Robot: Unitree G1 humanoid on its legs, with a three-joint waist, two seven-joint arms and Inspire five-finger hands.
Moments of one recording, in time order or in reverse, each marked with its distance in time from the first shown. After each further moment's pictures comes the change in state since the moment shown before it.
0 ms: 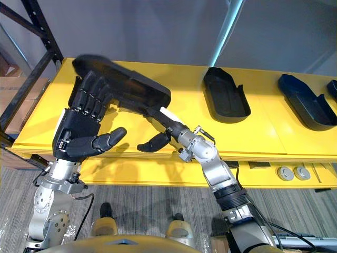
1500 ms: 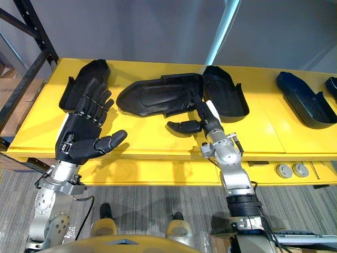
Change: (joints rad) left arm 0.014 0.006 -0.003 0.040 0.002 0.000 0.001; right arm 0.095 -0.005 -0.292 -0.058 0.153 0.155 -0.216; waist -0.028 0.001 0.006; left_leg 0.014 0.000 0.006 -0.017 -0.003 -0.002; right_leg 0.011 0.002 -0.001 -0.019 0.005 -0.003
